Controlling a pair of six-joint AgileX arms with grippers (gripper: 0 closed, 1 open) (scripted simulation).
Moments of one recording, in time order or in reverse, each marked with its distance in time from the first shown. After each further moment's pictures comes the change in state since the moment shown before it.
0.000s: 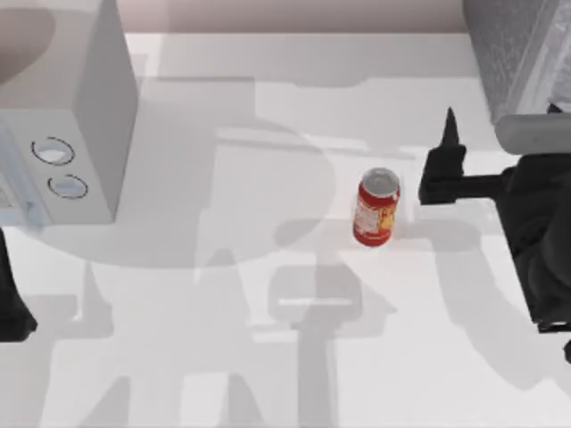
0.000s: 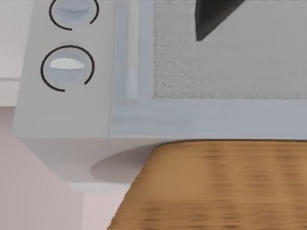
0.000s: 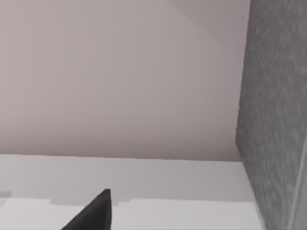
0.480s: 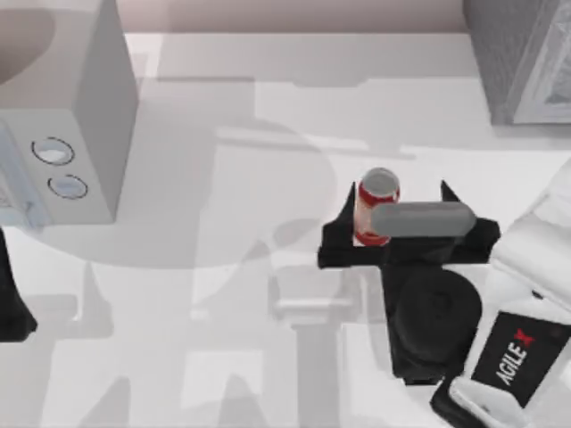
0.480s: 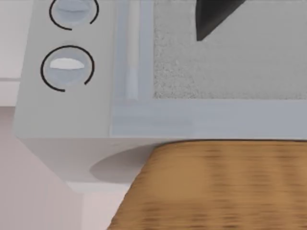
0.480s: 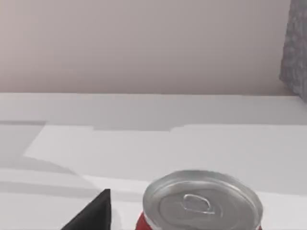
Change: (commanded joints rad) left arm 0.000 0.000 0.000 0.000 0.000 0.000; right arm 0.225 0.692 0.186 0.499 0.276 0.000
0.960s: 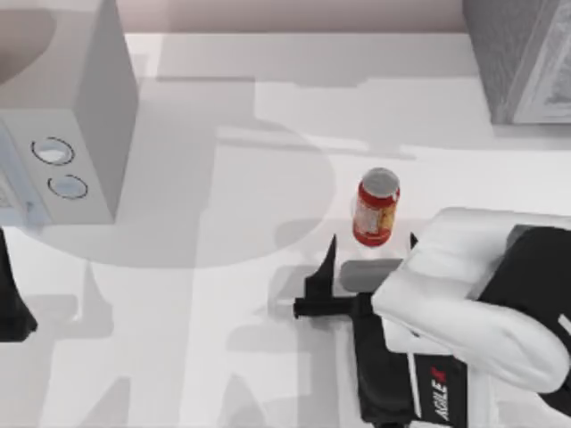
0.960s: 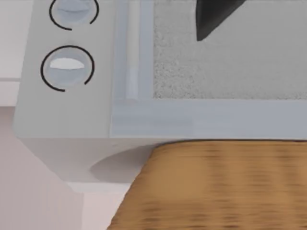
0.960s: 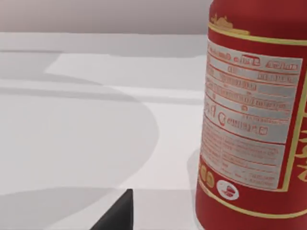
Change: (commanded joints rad) left arm 0.000 0.000 0.000 0.000 0.000 0.000; right arm 0.078 0.249 0.072 0.185 0.097 -0.003
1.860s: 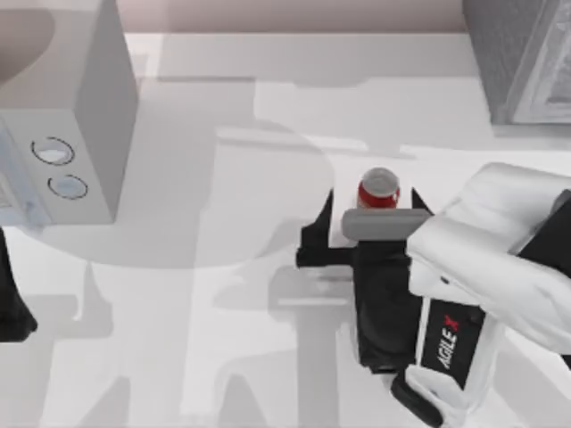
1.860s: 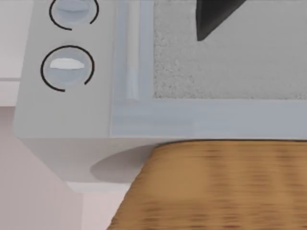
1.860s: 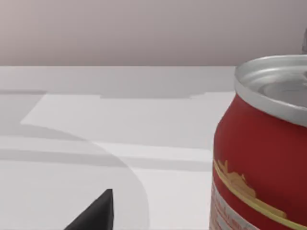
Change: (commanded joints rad) left arm 0.000 0.000 0.000 0.000 0.000 0.000; right arm -0.120 0.018 0.149 -0.128 -0.120 -0.002
